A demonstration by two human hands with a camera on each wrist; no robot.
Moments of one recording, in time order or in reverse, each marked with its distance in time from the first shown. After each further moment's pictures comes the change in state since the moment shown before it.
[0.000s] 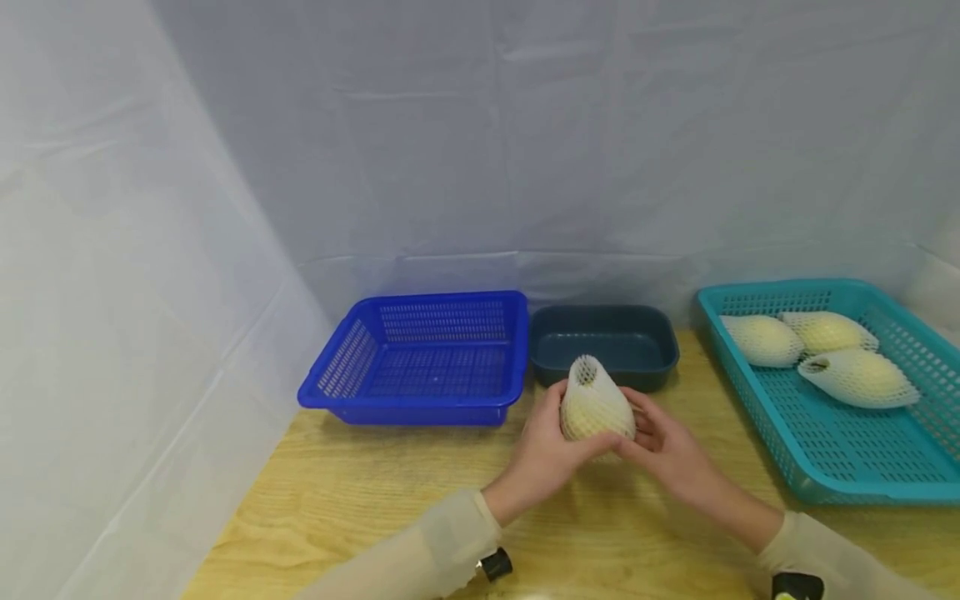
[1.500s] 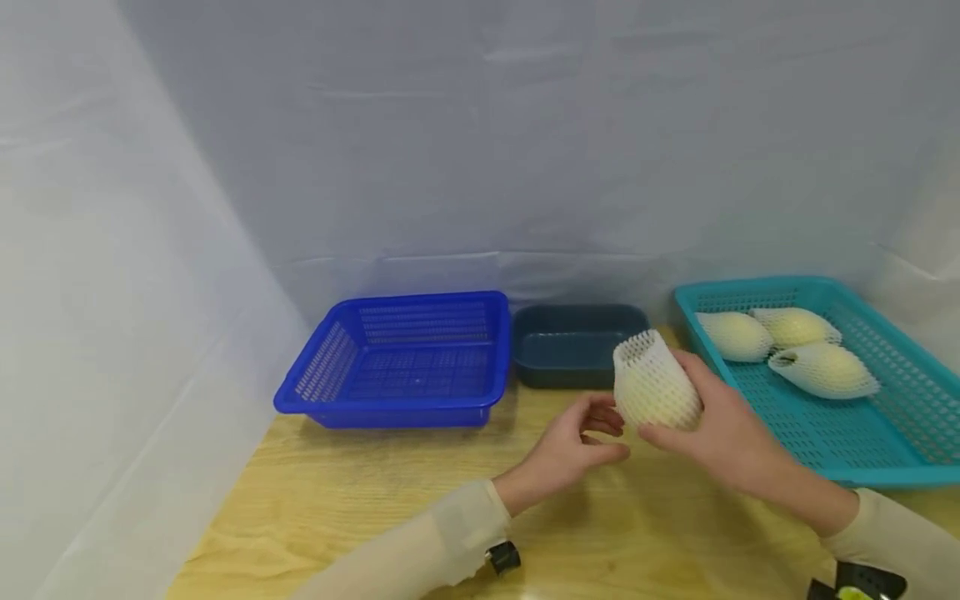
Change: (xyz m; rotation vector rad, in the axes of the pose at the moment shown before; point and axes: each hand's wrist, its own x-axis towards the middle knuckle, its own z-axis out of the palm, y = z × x) left_hand 0.019 -0.003 0.032 -0.250 -0.310 0.124; right_hand -0.026 -0.067 -0.048 -0.568 0.186 0.052
